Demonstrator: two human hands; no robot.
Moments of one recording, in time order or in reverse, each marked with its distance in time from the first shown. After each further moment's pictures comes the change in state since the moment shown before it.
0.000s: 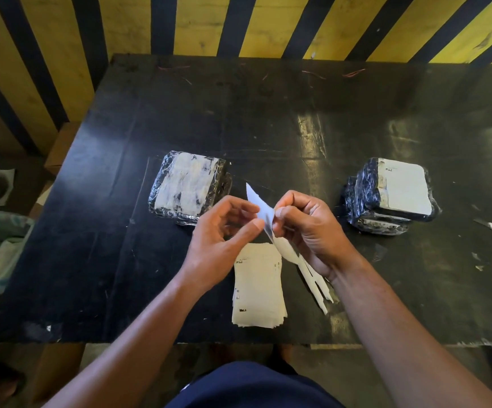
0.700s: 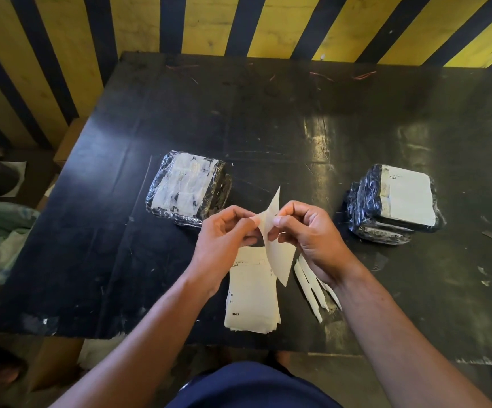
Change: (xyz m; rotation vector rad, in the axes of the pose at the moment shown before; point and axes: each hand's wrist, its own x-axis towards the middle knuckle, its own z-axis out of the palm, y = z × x) left_hand 0.015 -0.008 0.028 -0.224 0.071 -0.270; right_hand 0.010 0.010 -0.029 -0.177 -0.005 0.017
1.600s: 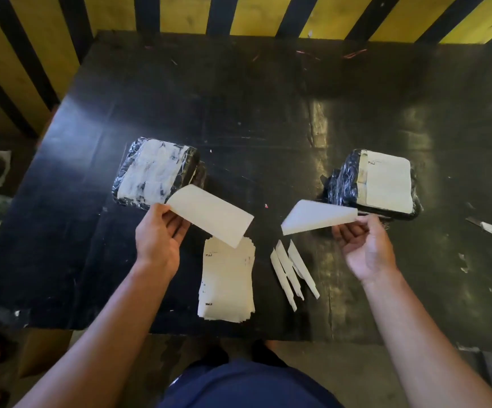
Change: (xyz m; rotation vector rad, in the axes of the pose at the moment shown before) left_hand 0.032 -0.037 -0.010 -0.520 0.547 -0.158; right_hand -0.004 0.081 -0.160 0.760 0.635 0.215
